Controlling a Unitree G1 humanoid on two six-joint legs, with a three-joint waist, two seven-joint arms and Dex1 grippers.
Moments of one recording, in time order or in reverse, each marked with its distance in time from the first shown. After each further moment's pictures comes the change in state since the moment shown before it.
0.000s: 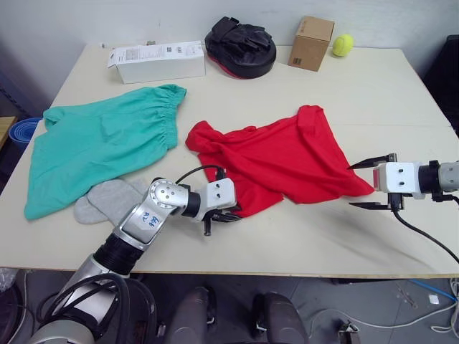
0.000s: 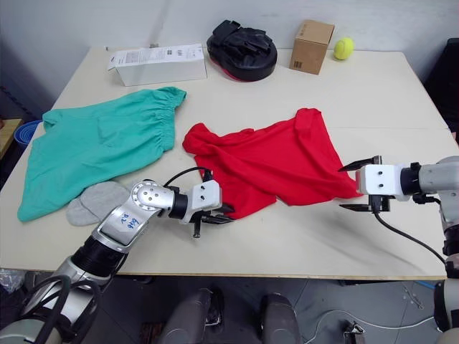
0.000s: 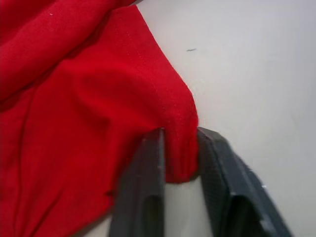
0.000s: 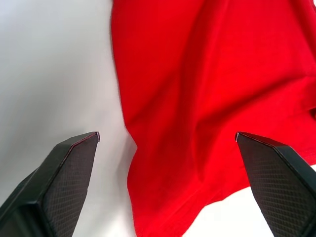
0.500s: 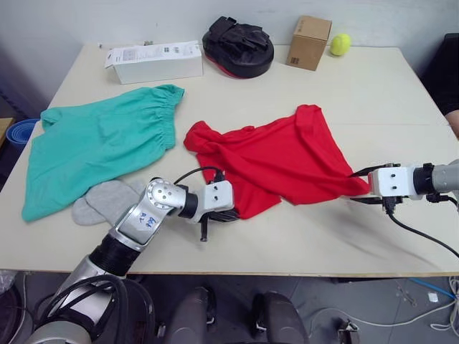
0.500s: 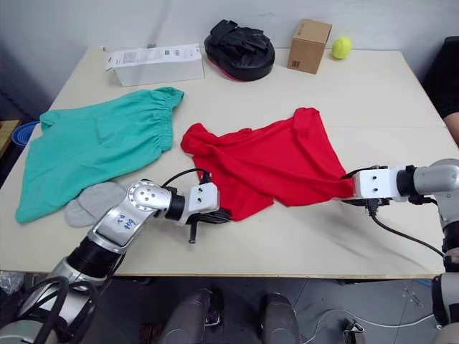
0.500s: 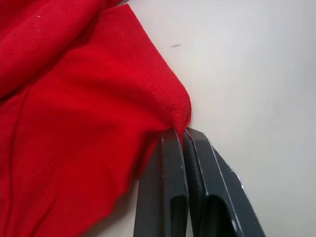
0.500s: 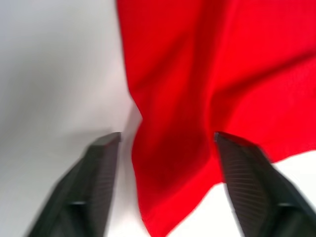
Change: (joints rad) left arm 0.025 0.042 0.011 -0.047 0.001 0.004 -0.060; right arm -0.085 0.000 0.074 0.179 -0.139 -0.130 -0.113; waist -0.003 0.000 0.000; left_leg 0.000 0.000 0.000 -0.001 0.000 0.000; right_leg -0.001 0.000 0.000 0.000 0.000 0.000
